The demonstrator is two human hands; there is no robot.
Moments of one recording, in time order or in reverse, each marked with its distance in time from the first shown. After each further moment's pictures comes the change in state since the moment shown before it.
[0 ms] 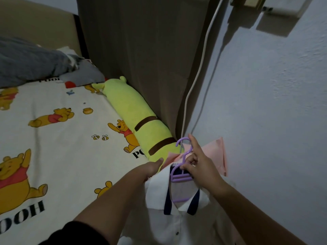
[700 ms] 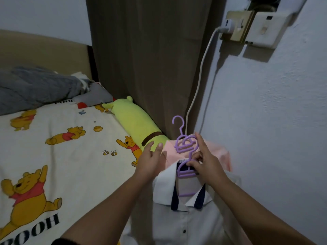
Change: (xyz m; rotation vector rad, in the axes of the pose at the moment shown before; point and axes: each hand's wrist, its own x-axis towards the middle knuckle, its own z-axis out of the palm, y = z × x) left_hand -0.082 0.023 -0.031 -0.293 0.501 0.544; right_hand -0.006 -0.050 -0.024 -0.034 0.118 -0.032
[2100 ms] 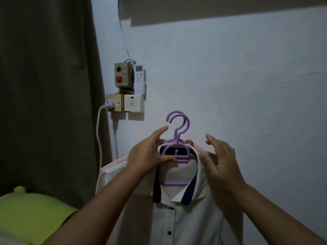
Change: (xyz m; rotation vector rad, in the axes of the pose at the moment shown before) left_hand -0.089 0.259 0.085 0.280 -0.420 1.156; right_hand -0.167 -0.030 -0.218 -0.459 1.007 -0.167
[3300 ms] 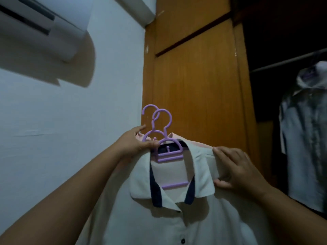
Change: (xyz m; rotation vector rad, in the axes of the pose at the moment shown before) left_hand 0.082 0.603 0.172 -0.918 -0.535 0.625; right_hand -0.143 -0.017 -0.677 -1.748 0.025 0.044
